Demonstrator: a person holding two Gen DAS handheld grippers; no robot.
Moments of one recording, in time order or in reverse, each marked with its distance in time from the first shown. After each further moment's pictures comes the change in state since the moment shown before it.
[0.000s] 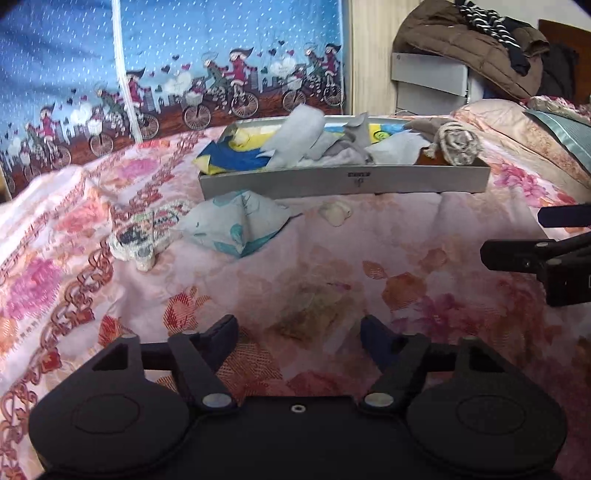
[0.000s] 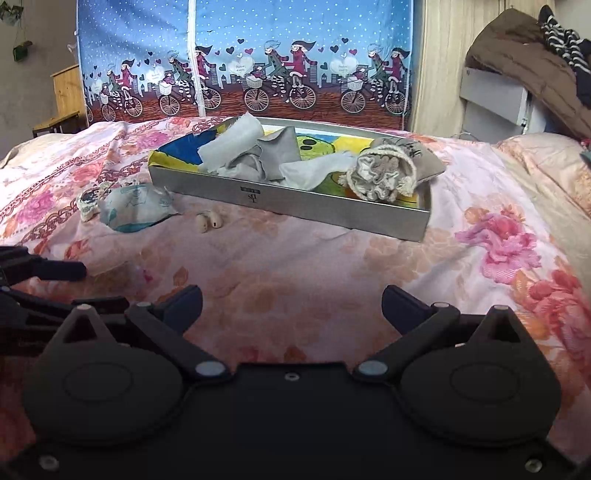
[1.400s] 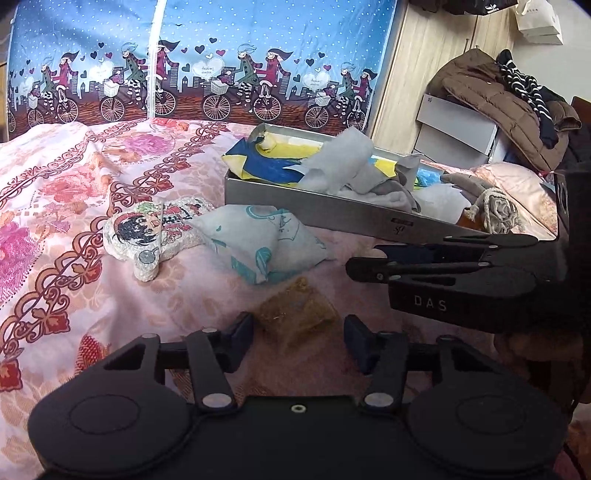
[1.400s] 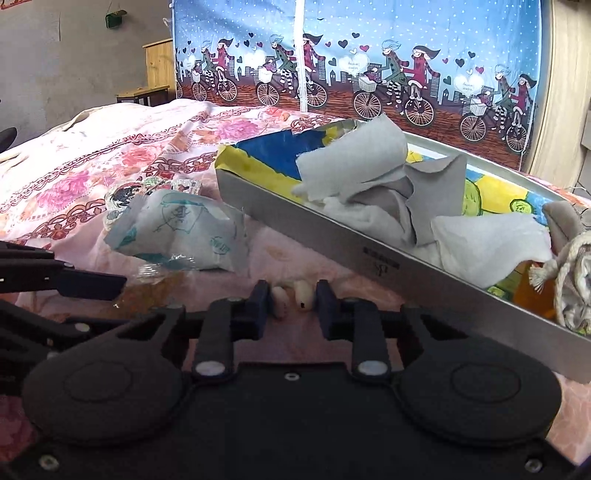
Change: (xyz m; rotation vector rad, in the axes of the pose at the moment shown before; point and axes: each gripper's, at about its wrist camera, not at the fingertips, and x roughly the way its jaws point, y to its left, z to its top) left arm 0.036 0.044 0.016 -0.204 -0.067 -0.082; right arm 0.121 0.061 0.050 -0.218 -0.017 0.271
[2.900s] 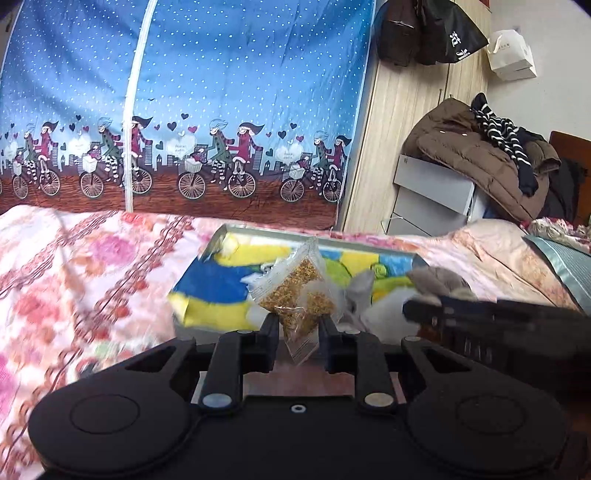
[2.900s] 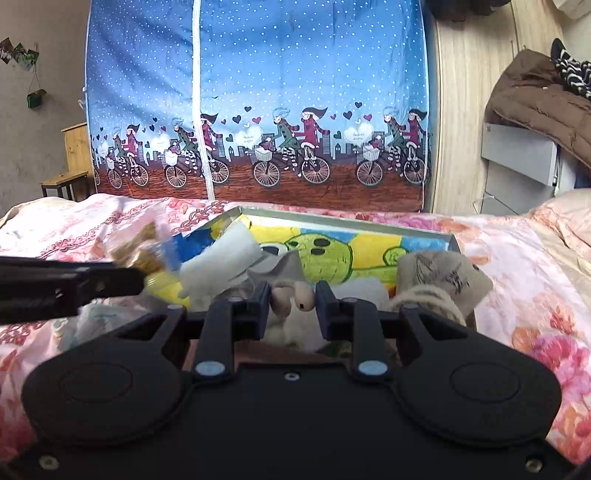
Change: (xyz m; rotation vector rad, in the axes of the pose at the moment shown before) left arm 0.004 -0.046 0.081 0.052 -0.206 -0.027; right arm -0.082 -0.059 0.017 0.187 -0.226 -0.244
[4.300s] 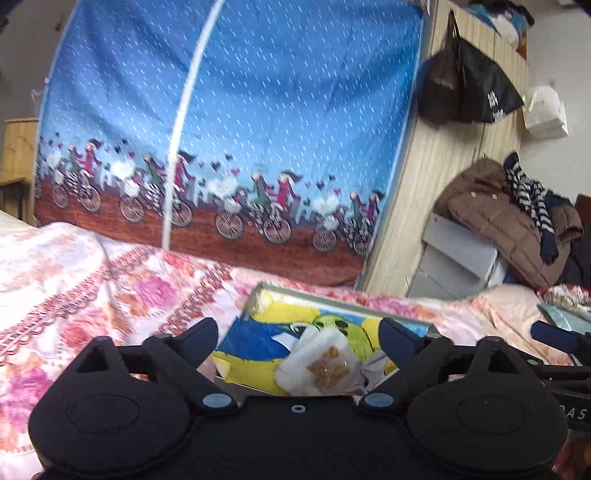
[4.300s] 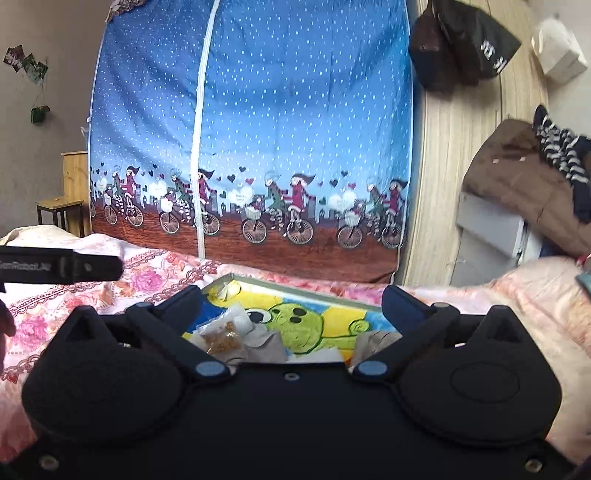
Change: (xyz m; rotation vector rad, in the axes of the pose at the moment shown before) left arm -0.073 0.010 0.045 -0.118 -0.146 0.107; right arm -0.090 0.018 0.053 -0.056 -0.157 -0.063
